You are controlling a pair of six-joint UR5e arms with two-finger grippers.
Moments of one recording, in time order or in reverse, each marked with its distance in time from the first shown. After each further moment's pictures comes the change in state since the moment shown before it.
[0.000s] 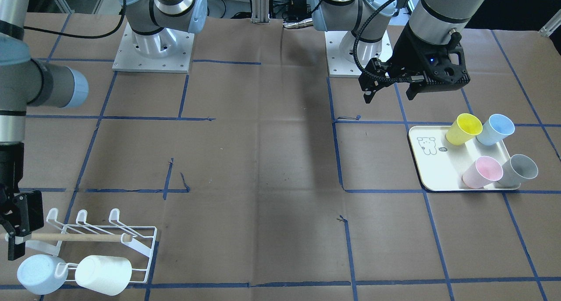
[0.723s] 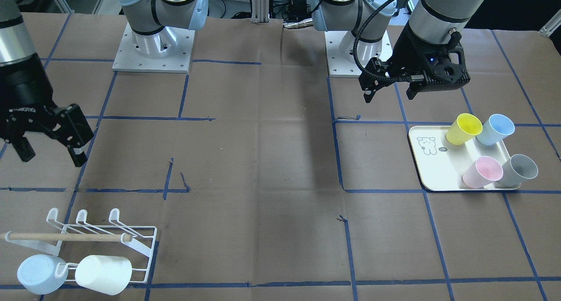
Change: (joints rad) left arm 0.000 0.000 -0.001 0.000 0.001 0.001; right arm 0.070 -0.264 -0.110 0.908 -0.025 0.005
